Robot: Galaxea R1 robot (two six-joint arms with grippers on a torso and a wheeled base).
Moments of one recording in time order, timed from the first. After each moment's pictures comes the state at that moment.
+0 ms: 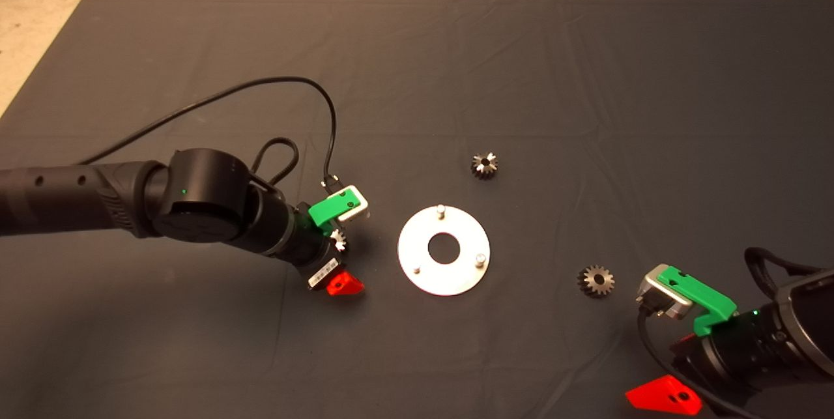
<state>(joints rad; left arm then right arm) -0.19 2.32 -0.84 0.56 1.14 -0.58 0.17 1.97 -0.37 -0.34 -1.30 1.14</state>
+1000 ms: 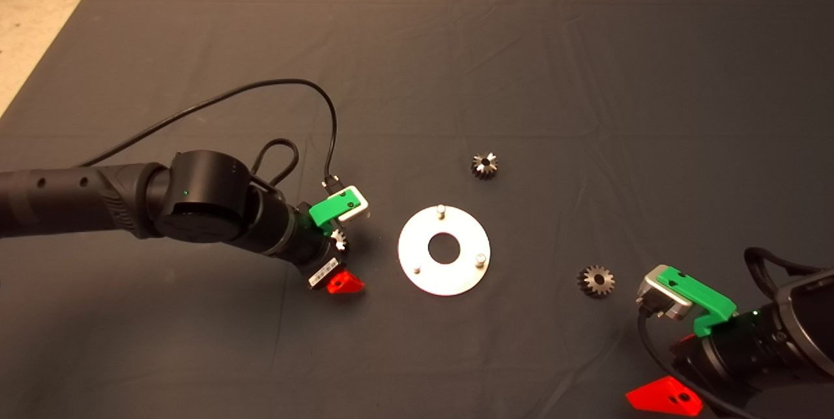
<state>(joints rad) -0.19 2.31 -0.85 0.56 1.12 -0.56 0.17 1.97 -0.37 -0.33 -1.30 1.13</state>
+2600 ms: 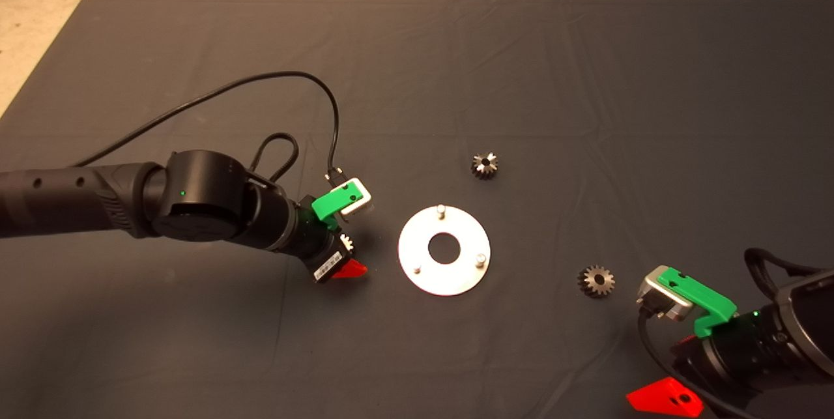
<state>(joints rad) -0.19 2.31 -0.85 0.60 1.05 -0.53 0.17 1.97 -0.37 -0.33 -1.30 1.13</state>
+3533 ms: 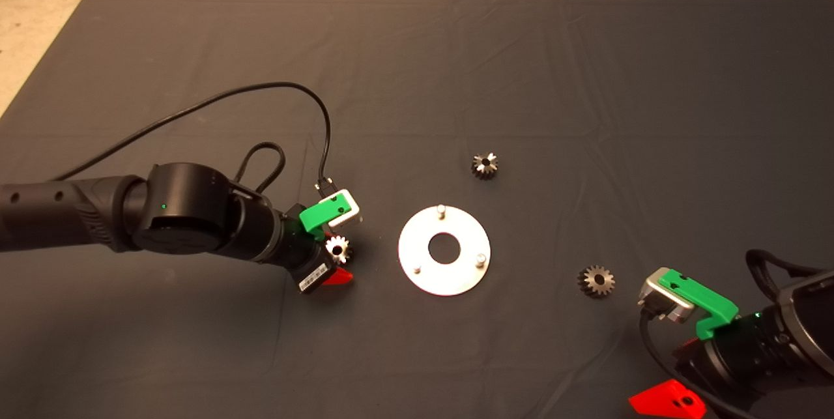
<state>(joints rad) -0.16 2.26 -0.82 0.60 1.04 -0.48 0.17 1.97 -0.37 -0.30 -1.30 1.13</state>
